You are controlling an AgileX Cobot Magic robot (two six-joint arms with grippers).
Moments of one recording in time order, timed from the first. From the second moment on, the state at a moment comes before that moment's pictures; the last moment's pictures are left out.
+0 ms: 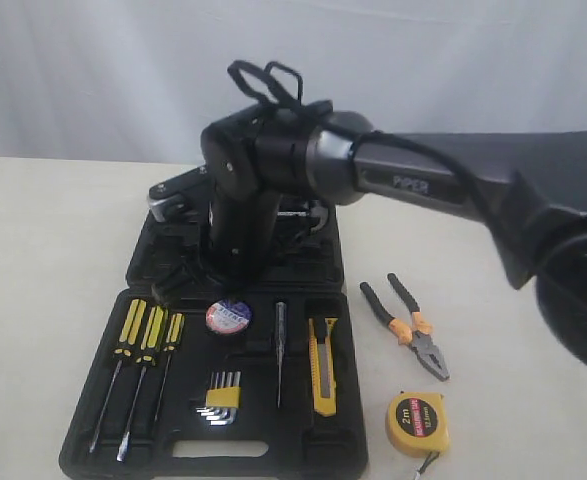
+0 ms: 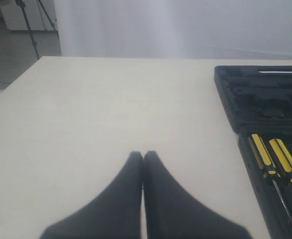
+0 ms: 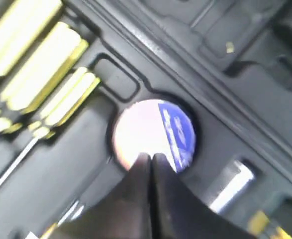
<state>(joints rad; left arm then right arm) 0.07 0.00 0.00 0.01 0.35 0.01 0.37 2.21 -1.82 -0.05 0.97 0.10</state>
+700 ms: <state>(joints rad) 0.07 0.00 0.00 0.01 0.35 0.01 0.31 1.76 -1.56 -0.08 1.16 0.05</state>
